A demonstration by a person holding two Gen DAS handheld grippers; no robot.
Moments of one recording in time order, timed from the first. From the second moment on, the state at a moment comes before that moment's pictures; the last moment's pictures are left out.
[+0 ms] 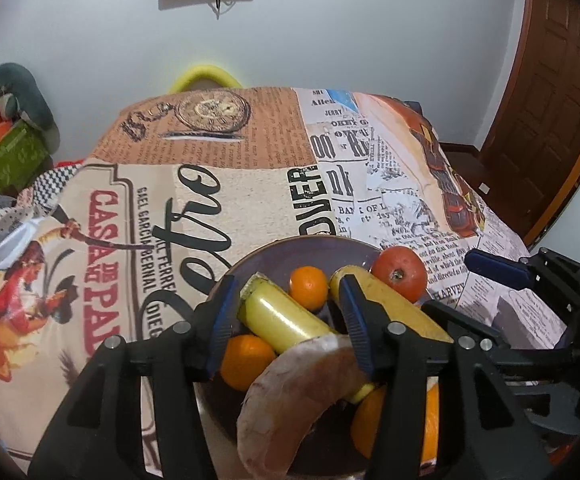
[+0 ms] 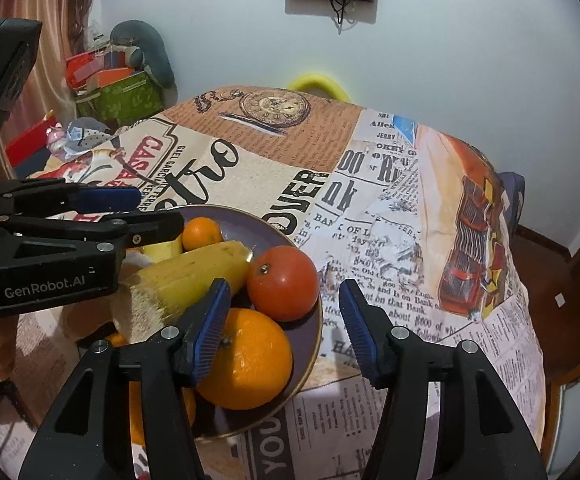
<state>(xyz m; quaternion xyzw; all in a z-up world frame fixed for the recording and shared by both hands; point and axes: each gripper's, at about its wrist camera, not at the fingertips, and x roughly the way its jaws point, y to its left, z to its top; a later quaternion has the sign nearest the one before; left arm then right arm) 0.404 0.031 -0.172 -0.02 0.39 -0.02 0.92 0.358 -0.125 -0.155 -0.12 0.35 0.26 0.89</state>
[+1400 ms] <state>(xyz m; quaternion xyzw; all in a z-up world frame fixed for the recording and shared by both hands) 0.212 0.044 -0.140 -0.02 0.39 -0.01 0.92 0.189 -0.161 -0.124 -0.07 0.34 0.22 0.91</state>
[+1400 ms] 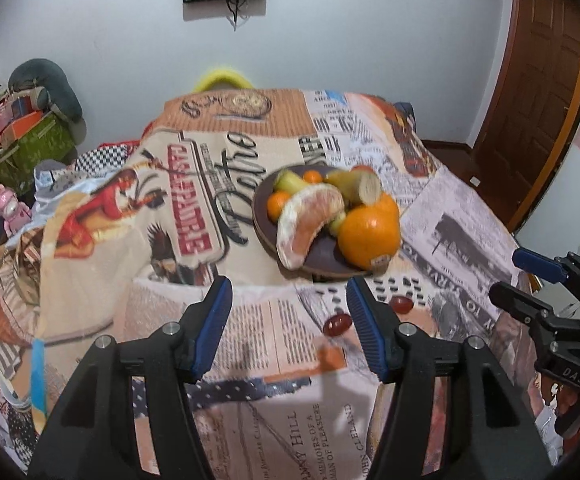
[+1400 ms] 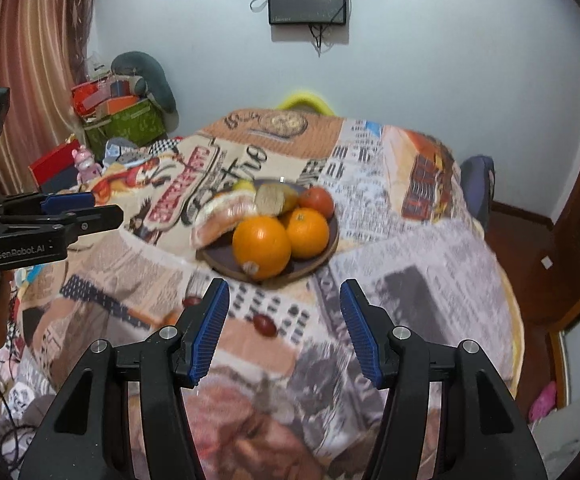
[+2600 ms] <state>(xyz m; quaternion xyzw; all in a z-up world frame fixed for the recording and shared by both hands) 0.261 0.012 -0.236 -0.05 0.47 -0.09 0.87 0.239 -0.132 -0.210 -0.08 0.43 0.26 0.86</state>
